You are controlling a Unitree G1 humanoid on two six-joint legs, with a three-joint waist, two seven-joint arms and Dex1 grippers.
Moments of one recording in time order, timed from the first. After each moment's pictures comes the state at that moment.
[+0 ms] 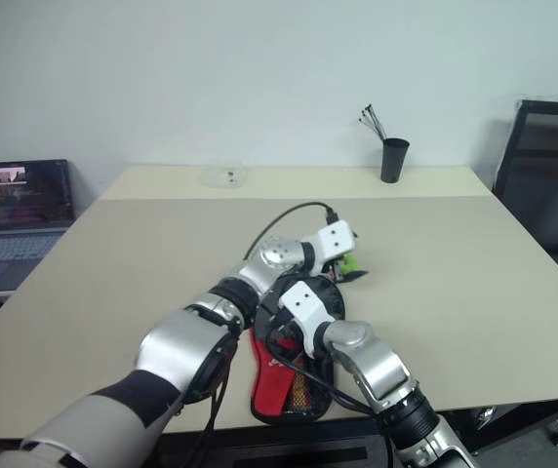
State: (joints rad) left arm -1.32 0.09 -0.18 1.37 0.31 -0.39 -0.65; right arm -0.52 -0.11 0.42 -0.05 0.09 0.79 0.48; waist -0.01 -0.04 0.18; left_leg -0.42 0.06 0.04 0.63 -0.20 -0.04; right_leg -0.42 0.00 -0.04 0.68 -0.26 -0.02
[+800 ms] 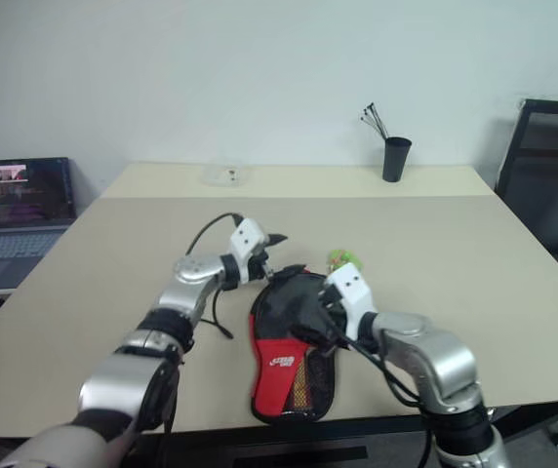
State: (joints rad) left arm -0.93 0.32 0.01 0.95 0.01 -0.24 -0.95; right arm -0.48 -0.27 0.06 -0.49 0.40 1.23 0.56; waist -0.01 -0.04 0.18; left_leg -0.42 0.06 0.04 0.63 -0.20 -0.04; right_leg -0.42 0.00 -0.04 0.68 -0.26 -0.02
